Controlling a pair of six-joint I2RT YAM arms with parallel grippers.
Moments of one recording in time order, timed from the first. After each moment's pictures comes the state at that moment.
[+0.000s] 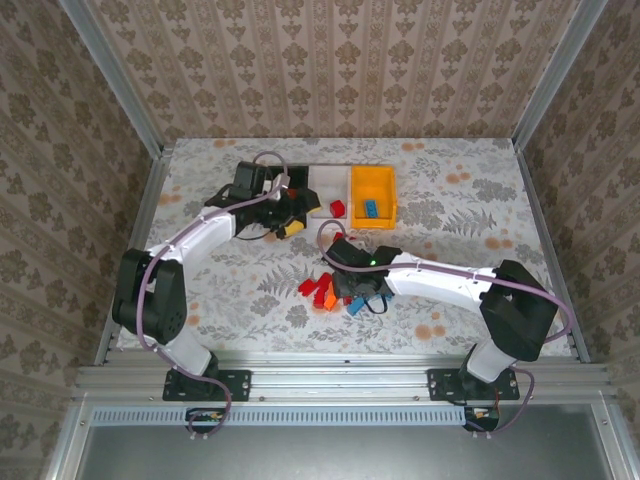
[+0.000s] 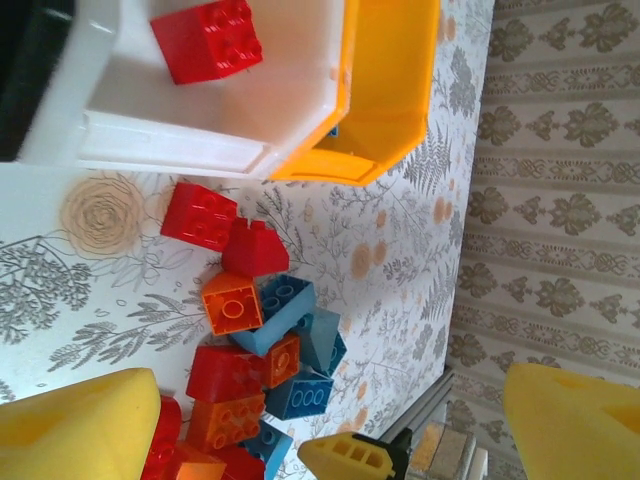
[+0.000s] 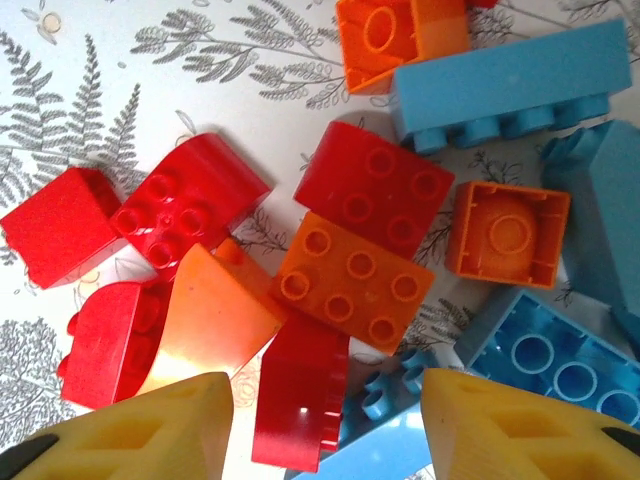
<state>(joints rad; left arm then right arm) -0.40 1.64 1.17 -0.34 0.70 -0.83 0.91 1.60 1.06 -0.66 0.21 0.76</state>
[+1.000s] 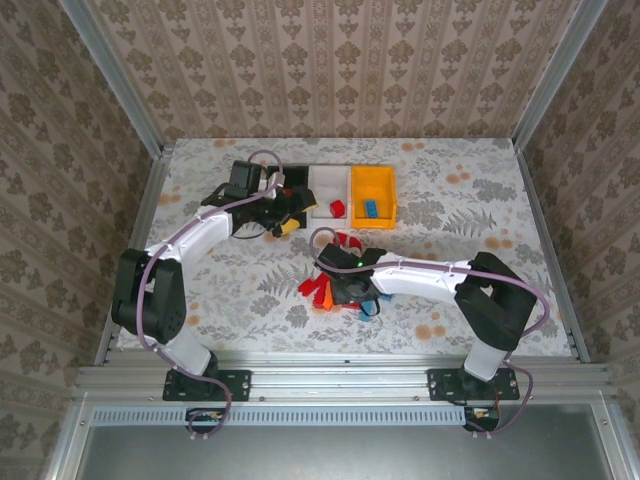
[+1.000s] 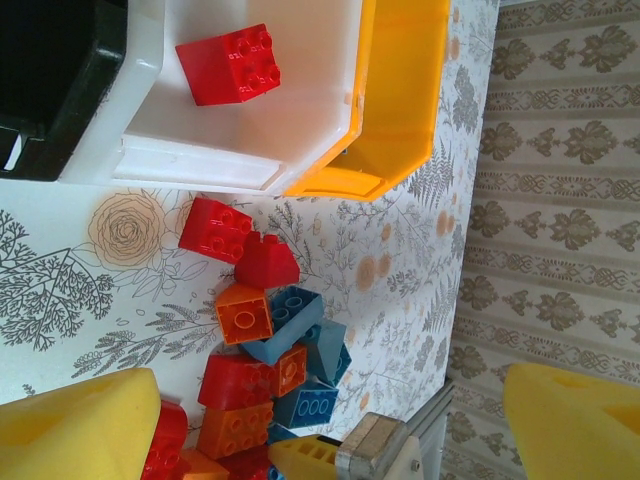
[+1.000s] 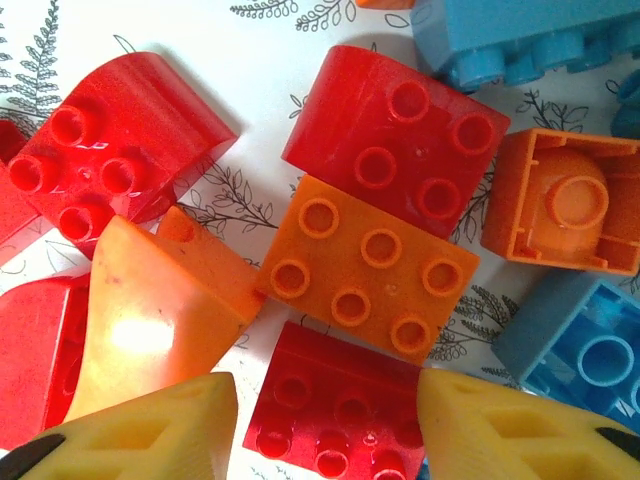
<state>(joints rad) -0.38 1.64 1.17 -0.34 0.70 -0.83 0.92 1.71 1.07 -0.67 0.19 0.78</state>
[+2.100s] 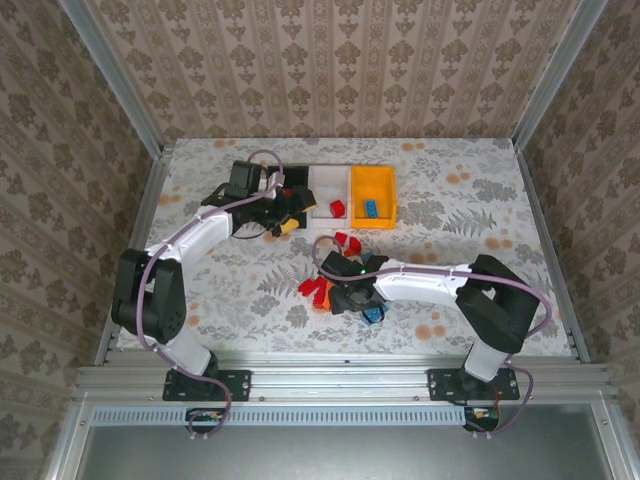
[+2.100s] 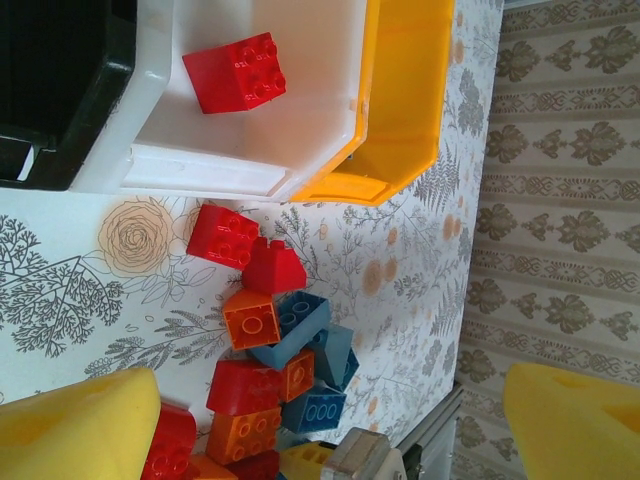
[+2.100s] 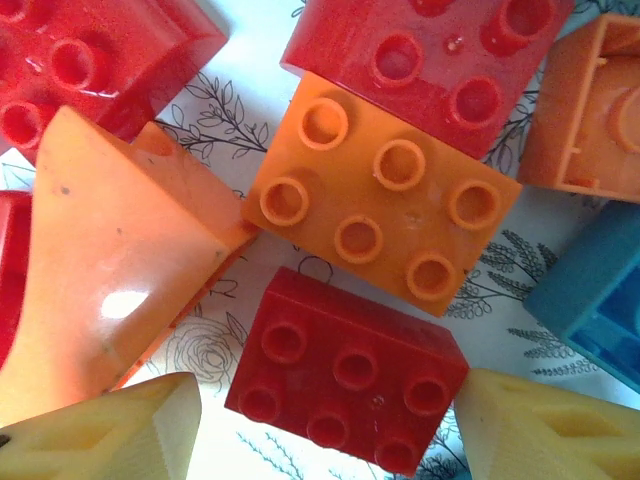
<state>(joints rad) -0.38 1.64 1.17 -0.34 0.68 -0.81 0.94 1.71 1.01 -0.63 0.14 0.77</state>
